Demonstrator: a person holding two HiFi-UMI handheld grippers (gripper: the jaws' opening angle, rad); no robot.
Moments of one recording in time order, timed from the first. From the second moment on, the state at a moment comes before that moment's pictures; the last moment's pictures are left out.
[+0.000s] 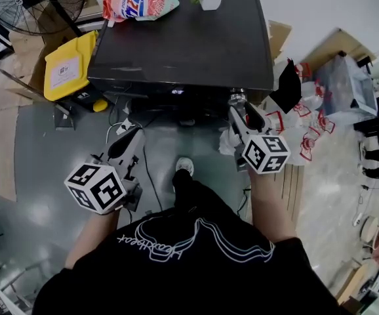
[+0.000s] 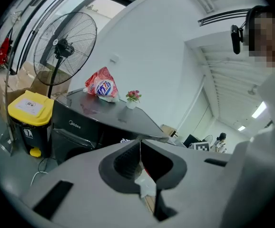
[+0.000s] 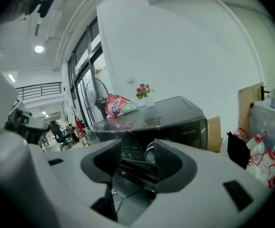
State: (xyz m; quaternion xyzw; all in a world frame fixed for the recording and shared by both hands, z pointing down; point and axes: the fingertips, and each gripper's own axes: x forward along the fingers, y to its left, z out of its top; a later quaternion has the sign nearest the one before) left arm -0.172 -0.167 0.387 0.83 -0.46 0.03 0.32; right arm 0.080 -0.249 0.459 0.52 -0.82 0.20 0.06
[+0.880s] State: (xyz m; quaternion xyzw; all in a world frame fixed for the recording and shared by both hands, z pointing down) left arm -0.087 -0.078 0.287 0.92 -0.33 -0.01 0.23; right arm 0.039 -0.080 0.293 0.38 -0.91 0.15 -0.02
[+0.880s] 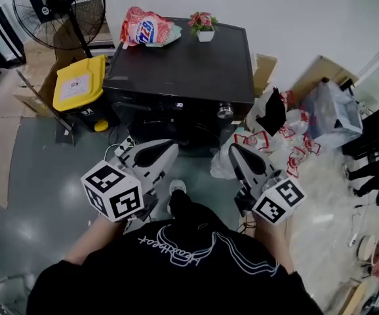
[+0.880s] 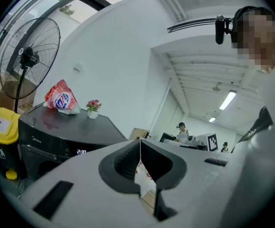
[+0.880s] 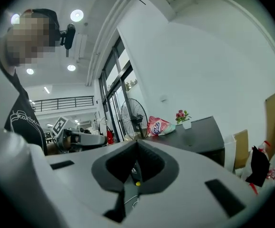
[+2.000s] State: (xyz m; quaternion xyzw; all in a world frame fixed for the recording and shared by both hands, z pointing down) left arm -0.114 -0.063 0.306 0.90 -0.35 -0.03 0.26; right arm 0.009 -0.068 0.310 0.36 -0.92 0.15 -0.01
